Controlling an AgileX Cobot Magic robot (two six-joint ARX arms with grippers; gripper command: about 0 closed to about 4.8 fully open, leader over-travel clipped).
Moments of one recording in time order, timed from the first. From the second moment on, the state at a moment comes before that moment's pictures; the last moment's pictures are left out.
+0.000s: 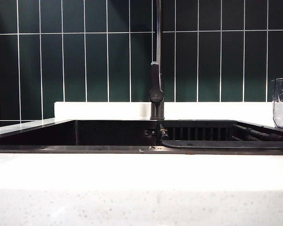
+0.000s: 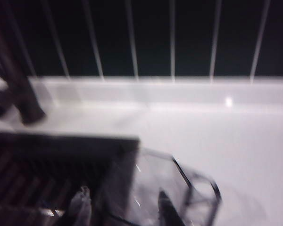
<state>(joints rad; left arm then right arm) -0.23 0.87 0.71 0.14 0.79 0.16 -0.22 0.83 0.45 0.30 -0.33 0.03</state>
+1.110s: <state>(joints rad) -0.23 0.00 0.36 -0.11 0.09 0.02 -0.02 0.02 0.31 -0.13 -0.04 0.01</state>
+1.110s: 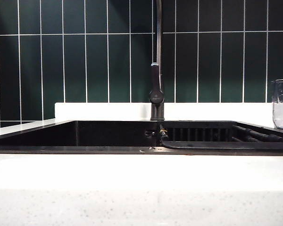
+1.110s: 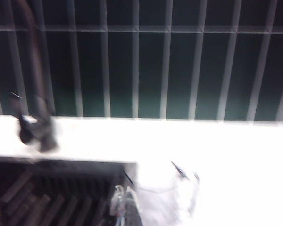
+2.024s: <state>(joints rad) -0.23 0.00 0.08 0.14 -0.03 -0.08 0.08 0.00 0.01 0.06 -0.05 0.07</state>
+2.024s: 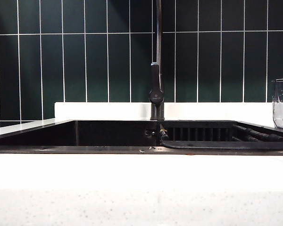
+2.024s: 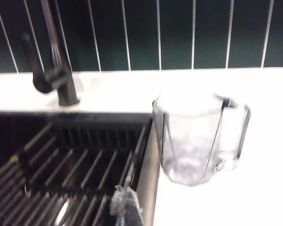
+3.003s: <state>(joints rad) -0.22 0.00 0.00 0.27 0.13 0.05 0.09 0.00 0.01 0.16 0.02 -0.02</state>
